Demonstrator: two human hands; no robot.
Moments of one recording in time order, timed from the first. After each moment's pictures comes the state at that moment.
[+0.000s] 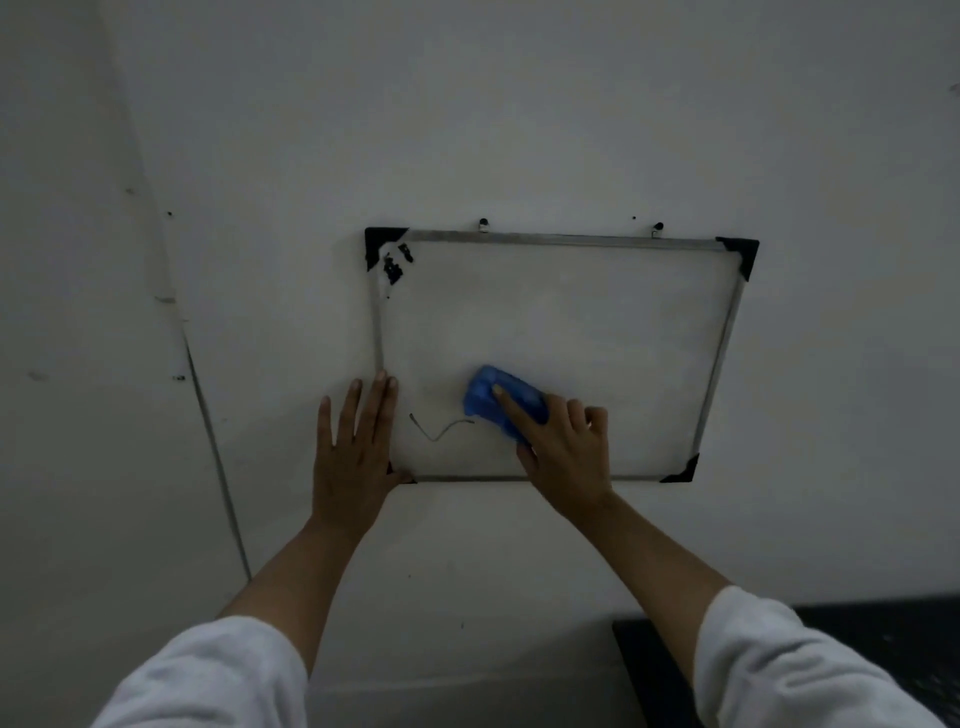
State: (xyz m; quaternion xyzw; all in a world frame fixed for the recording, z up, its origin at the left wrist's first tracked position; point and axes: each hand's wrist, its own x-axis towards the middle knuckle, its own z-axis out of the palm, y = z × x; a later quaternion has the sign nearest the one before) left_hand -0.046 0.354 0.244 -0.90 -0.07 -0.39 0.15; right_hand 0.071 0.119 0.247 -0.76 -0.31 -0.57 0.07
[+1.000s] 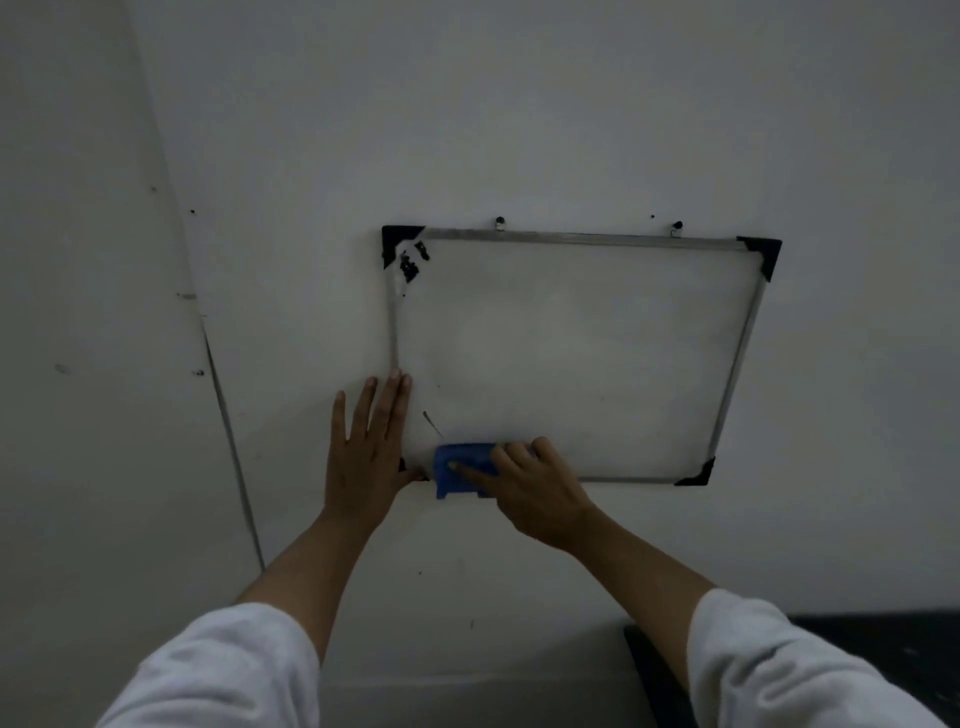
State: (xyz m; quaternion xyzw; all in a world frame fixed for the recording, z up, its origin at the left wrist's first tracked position) left_hand -0.046 0.352 0.248 -0.91 -0.06 -0.38 0.12; right_hand 0.055 0.134 0.220 -0.70 -0.50 -0.49 -0.11
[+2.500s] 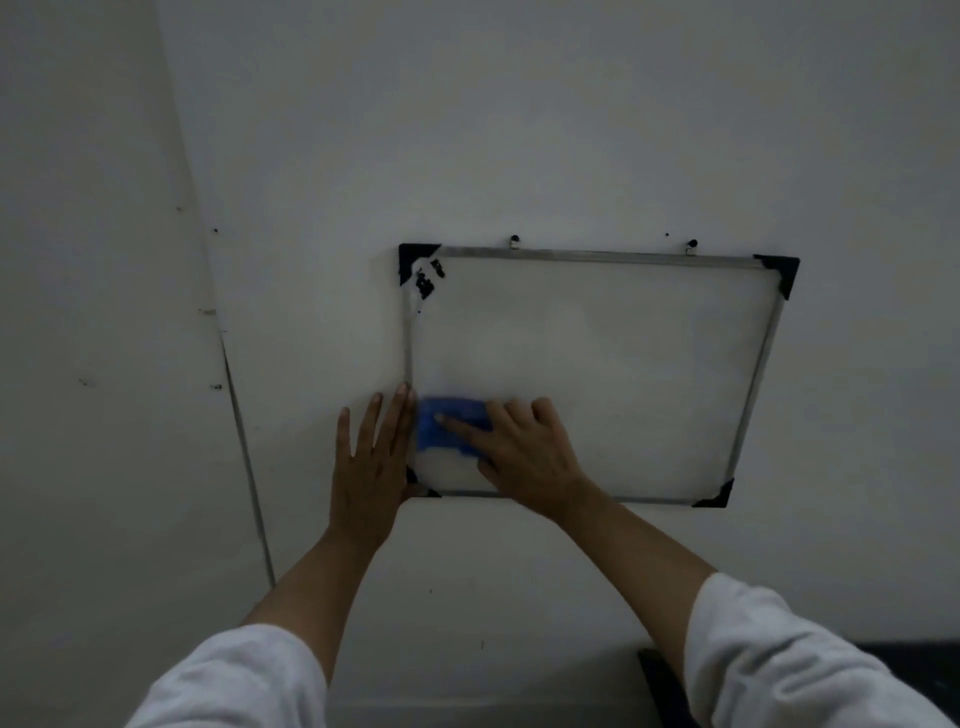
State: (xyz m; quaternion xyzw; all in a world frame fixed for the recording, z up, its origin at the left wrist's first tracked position) left_hand -0.048 0.363 0.245 -0.89 -0.07 -0.41 0.18; right_hand 0.047 0.173 0.282 -0.69 -0.45 -0.57 -0.02
